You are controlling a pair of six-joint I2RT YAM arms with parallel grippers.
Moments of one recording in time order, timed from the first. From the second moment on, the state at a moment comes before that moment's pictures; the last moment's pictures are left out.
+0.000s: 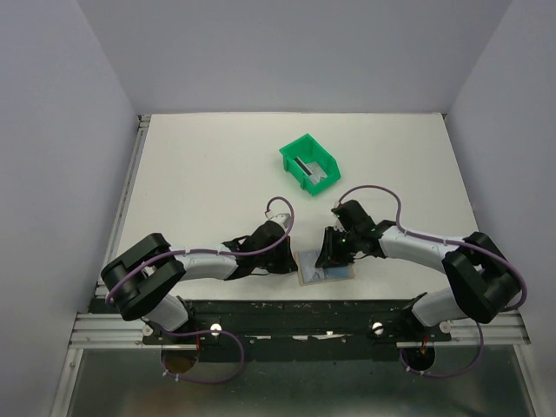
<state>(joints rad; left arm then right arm) -0.93 1.50 0.55 0.19 0.12 -0.82 0.64 1.44 0.63 -0.27 -0.30 0.71</state>
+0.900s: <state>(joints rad) -0.93 1.50 0.55 0.19 0.12 -0.82 0.64 1.40 0.62 -0.24 -0.33 0.68</state>
